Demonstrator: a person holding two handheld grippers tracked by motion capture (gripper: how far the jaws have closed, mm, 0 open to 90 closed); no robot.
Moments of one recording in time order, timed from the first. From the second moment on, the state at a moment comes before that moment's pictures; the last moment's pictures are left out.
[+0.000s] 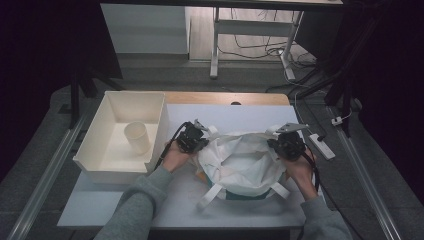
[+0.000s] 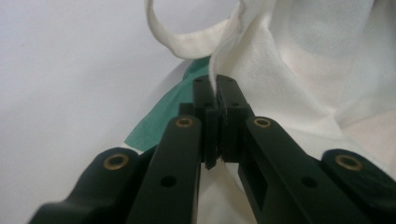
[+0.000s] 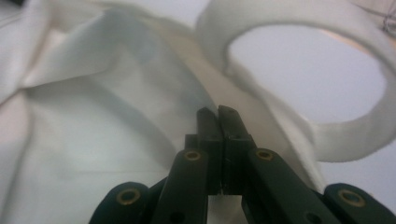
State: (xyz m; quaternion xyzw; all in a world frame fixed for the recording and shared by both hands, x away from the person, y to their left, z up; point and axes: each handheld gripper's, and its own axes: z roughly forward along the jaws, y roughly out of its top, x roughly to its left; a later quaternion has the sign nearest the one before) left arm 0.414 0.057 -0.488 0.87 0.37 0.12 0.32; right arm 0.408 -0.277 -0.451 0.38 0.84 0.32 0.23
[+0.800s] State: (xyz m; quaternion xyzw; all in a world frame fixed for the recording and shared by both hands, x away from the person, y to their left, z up) left arm 0.416 0.047 -0.497 0.87 0.37 0.13 0.31; right arm 0.442 -0.277 -0.472 0.39 0.84 0.29 0.23
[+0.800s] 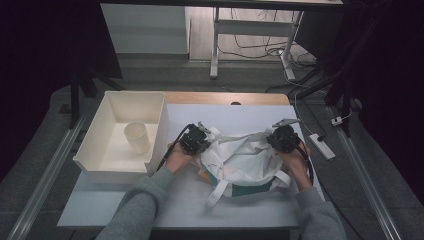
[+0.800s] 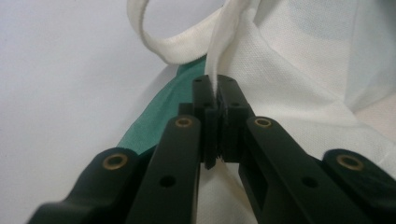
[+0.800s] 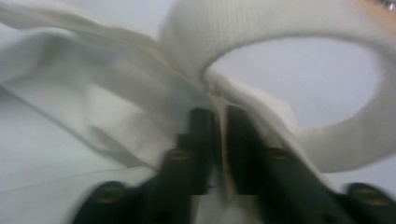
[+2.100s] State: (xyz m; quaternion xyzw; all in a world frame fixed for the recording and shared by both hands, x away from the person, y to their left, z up) left arm 0.418 0.048 -0.500 0.87 0.36 0.11 0.31; right arm 0.362 -0.227 -0.473 0.18 0.95 0.21 0.09
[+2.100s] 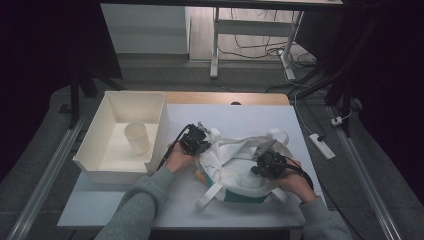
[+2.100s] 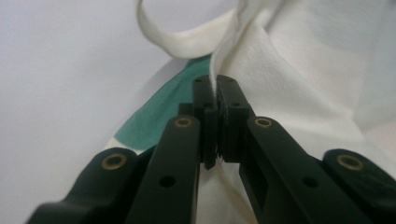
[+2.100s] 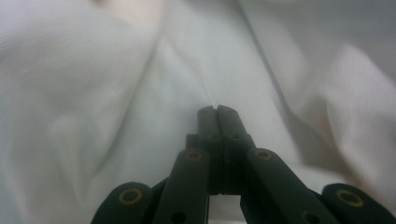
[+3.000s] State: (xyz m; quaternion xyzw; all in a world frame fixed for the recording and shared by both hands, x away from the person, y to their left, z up) left arm 0.374 0.012 -0.453 0.88 0.26 0.11 0.37; right arm 0.350 -0.236 -0.499 0.22 0.94 0.25 0.03
